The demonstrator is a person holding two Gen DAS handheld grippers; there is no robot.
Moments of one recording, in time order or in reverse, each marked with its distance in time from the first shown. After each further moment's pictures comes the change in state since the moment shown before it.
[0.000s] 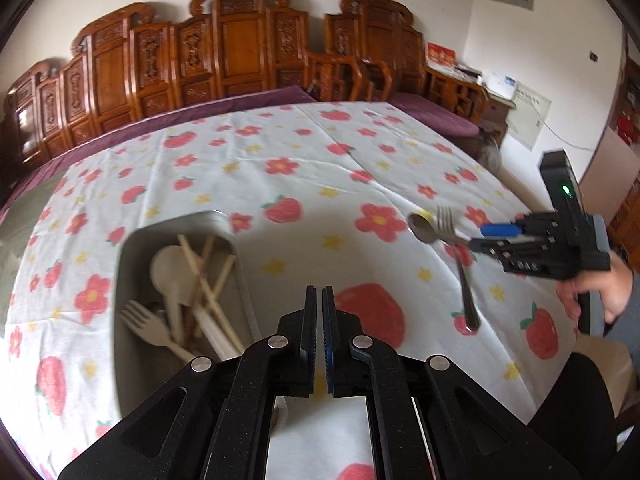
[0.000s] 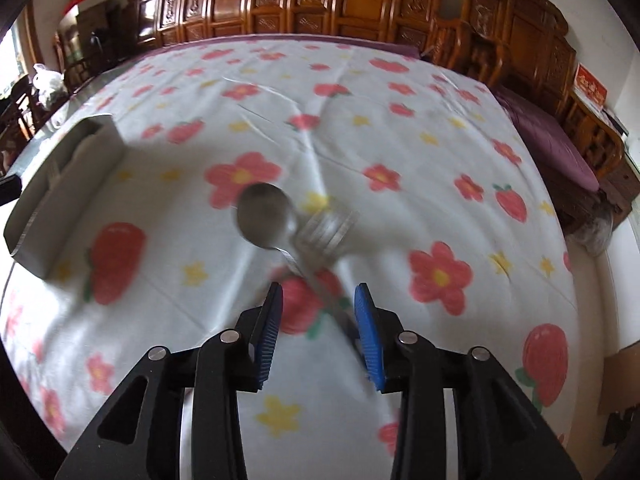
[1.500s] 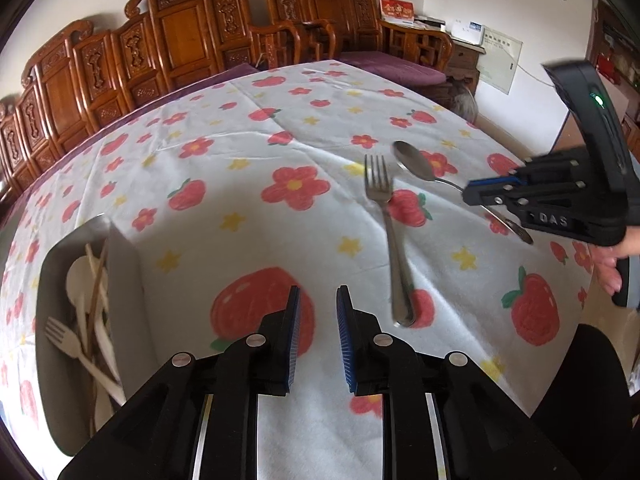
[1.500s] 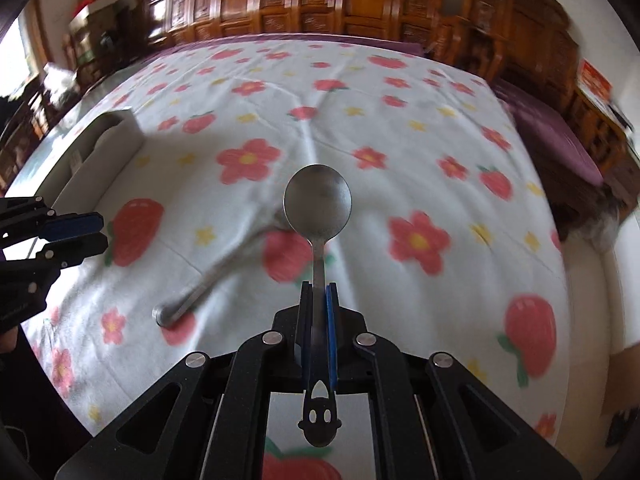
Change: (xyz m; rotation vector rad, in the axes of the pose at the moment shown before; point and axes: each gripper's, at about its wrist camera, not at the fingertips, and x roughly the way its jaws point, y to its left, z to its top) left arm 0.055 -0.090 -0.005 0.148 0.108 -0.030; right arm -0.040 -0.020 -0.035 0.036 -0.012 0.046
